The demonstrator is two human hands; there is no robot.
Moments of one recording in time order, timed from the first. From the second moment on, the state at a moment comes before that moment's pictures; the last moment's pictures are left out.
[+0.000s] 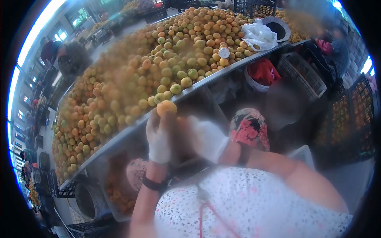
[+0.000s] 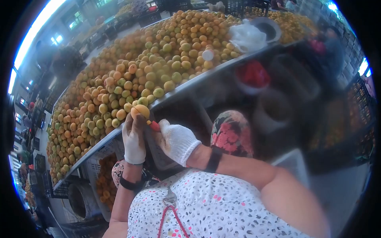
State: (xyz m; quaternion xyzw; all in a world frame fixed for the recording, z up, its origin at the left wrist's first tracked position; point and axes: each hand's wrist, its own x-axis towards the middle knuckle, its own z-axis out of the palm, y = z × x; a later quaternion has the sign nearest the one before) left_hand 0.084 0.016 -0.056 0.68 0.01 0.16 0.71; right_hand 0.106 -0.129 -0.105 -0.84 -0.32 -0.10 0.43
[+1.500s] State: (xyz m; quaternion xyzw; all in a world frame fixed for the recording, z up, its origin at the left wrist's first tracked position) left_hand 0.088 0.013 -0.062 0.26 0.21 -0.06 0.94; right_hand 0.141 -0.124 -0.072 -0.53 -0.18 0.06 0.83
